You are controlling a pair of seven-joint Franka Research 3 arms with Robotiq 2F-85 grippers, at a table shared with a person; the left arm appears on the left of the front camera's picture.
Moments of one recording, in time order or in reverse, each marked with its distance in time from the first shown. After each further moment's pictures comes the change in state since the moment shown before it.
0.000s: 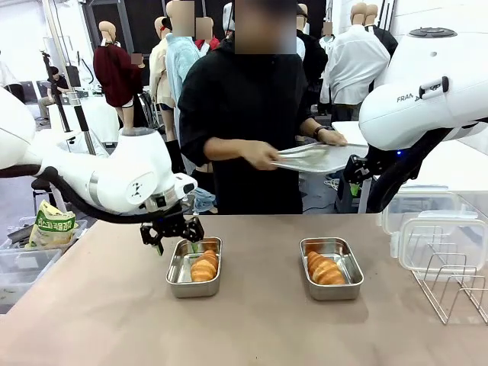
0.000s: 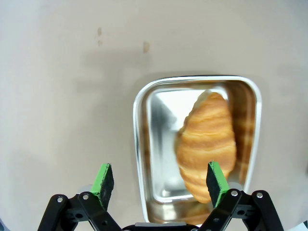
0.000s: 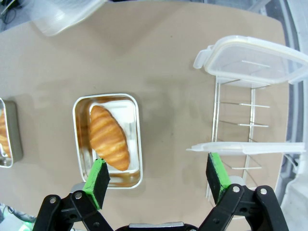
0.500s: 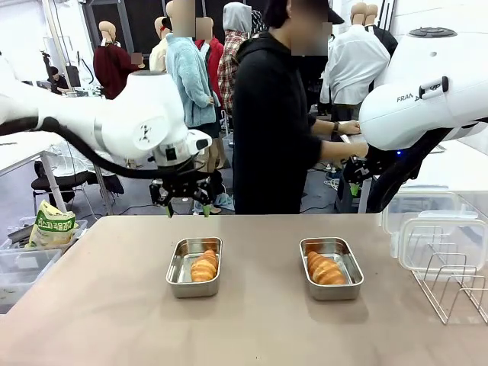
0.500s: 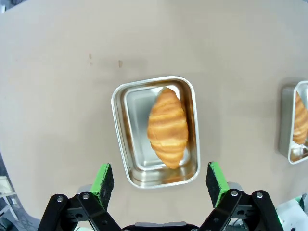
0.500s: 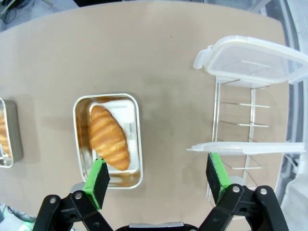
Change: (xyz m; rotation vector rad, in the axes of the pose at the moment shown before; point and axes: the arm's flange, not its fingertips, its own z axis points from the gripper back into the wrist) left arm 0.018 -0.050 0.104 0.015 -0.001 -0.090; right arm 0.000 0.000 0.000 0.000 0.000 0.001
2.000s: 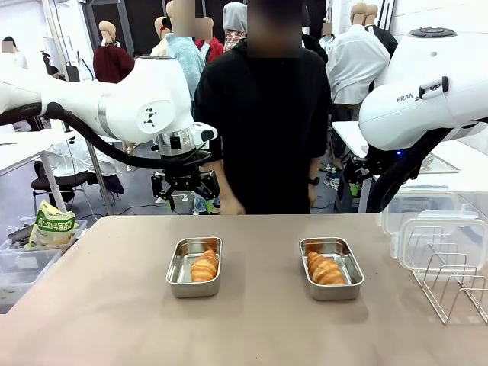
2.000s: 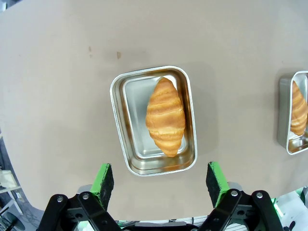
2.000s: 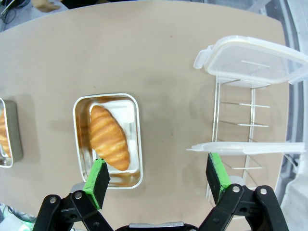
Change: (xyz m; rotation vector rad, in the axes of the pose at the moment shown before) left arm 0.000 -0.009 0.013 0.017 0.042 -0.013; right arm 0.000 0.000 0.000 0.000 0.000 0.000
